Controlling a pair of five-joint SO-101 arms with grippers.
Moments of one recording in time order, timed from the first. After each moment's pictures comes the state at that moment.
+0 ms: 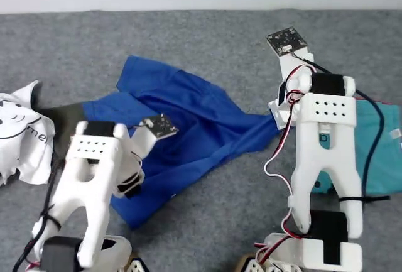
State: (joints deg) left arm 0.9 -16.3 45.7 85.4 -34.8; right arm 1.7 -6.9 5.1 81.3 24.2
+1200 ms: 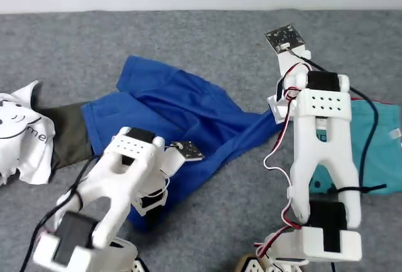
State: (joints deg) left arm 14.9 -3.1 45.2 87.0 -26.1; right arm 1.7 -2.5 5.1 74.7 24.2
